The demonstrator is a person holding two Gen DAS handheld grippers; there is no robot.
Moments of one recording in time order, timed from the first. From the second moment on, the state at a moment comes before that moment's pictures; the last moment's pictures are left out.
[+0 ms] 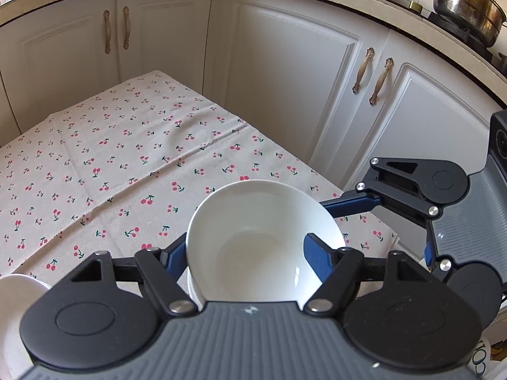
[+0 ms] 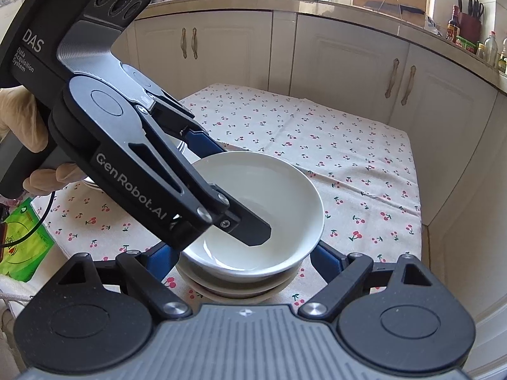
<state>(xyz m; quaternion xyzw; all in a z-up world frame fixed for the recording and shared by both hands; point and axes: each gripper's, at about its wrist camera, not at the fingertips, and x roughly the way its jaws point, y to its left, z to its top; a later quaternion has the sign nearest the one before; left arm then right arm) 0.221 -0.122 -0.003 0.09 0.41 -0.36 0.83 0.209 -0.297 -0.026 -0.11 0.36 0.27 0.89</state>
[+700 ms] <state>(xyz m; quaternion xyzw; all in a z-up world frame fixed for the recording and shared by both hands) 0.221 -0.116 -0.004 0.08 0.40 -0.37 0.84 0.207 -0.296 -0.030 -0.10 0.36 0.28 0.88</state>
